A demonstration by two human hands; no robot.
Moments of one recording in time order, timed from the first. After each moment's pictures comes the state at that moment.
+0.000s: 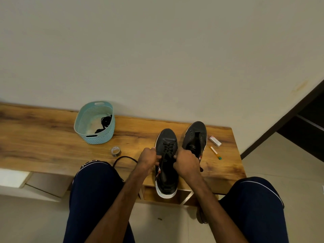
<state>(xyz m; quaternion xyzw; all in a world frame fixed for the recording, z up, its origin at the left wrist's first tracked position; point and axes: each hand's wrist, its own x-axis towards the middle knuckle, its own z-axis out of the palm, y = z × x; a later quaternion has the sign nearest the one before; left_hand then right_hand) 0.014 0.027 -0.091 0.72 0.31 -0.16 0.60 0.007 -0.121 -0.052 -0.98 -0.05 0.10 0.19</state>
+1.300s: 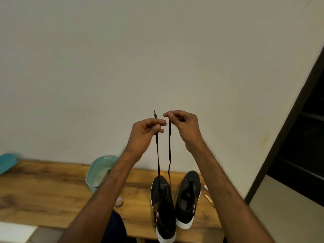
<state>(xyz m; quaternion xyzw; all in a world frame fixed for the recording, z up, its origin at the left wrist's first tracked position) -0.006 0.041 0.225 0.74 -0.11 0.20 0.64 0.045 -0.113 0.238 -0.70 -0.22 -0.13 0.67</state>
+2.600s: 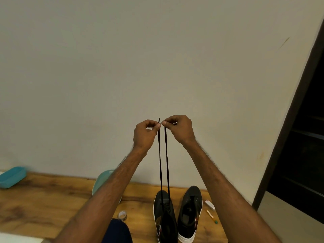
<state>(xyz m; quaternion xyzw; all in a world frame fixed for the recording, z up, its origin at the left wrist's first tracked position) 0.017 0.048 0.267 0.75 0.01 0.31 0.59 0.059 -0.092 0.290 -0.81 -0.21 -0.20 0.51</state>
